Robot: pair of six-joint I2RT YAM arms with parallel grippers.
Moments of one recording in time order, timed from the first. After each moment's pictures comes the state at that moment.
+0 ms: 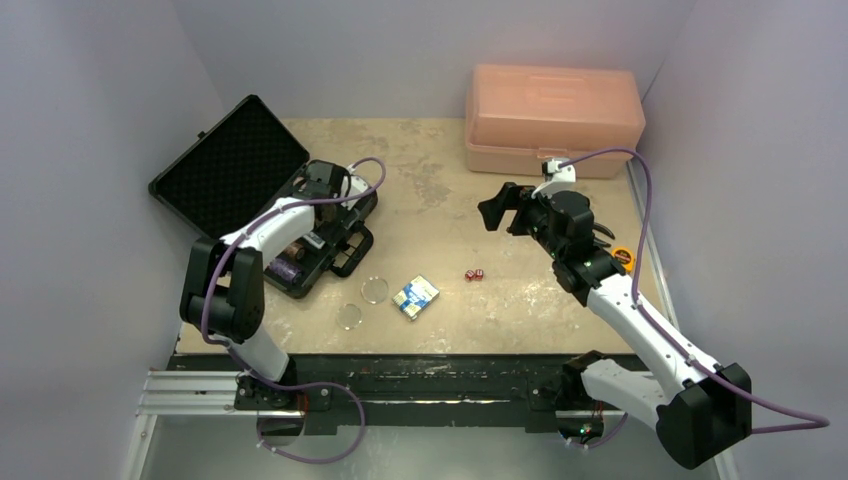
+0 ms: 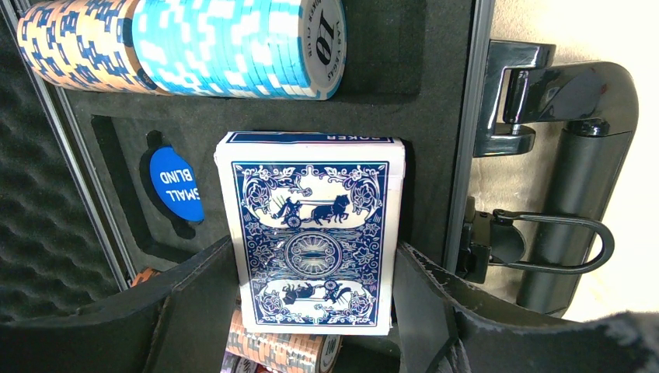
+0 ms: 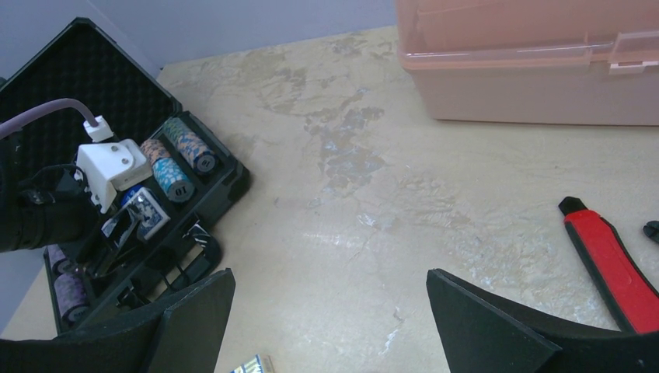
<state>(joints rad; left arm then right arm) -0.27 1.66 1.12 -0.51 -0.24 0.43 0.41 1.02 0.77 -0.01 0.02 0.42</state>
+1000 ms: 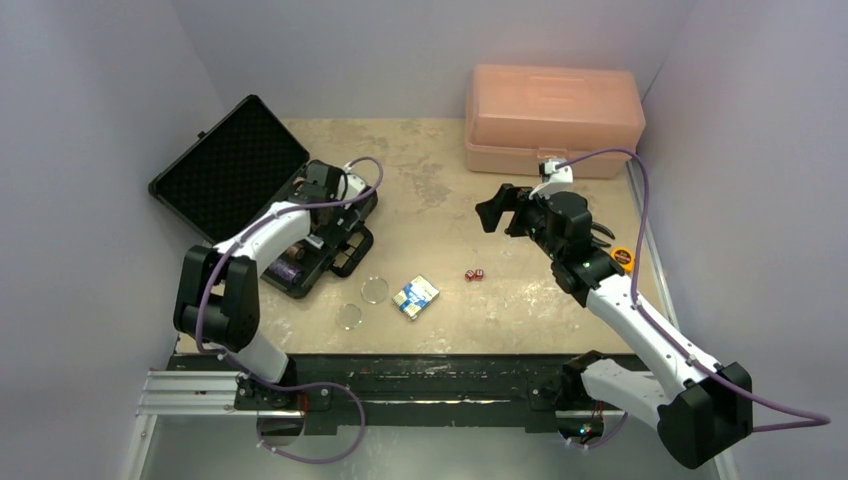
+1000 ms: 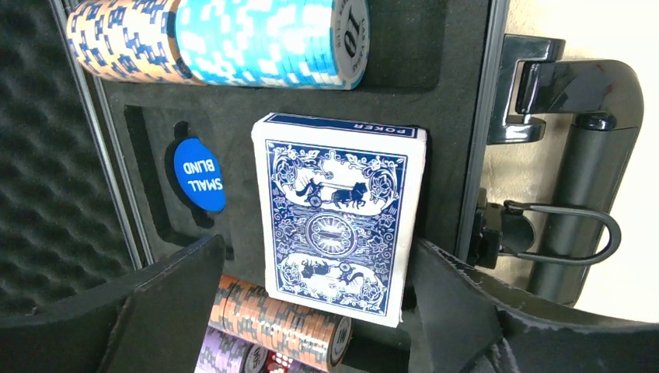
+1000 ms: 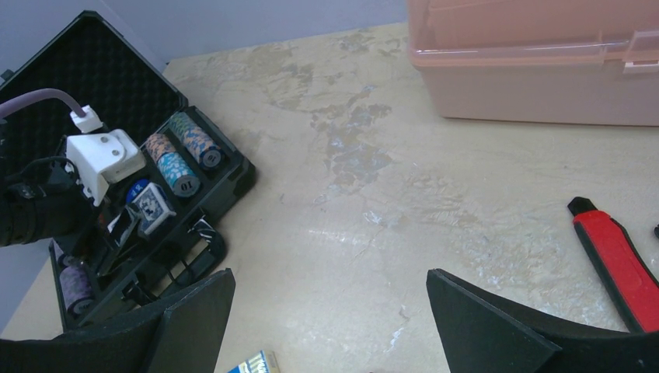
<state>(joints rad) -0.27 1.62 1.08 -0.49 -0.23 0.43 0.43 1.02 0.77 -0.01 0.02 0.42</state>
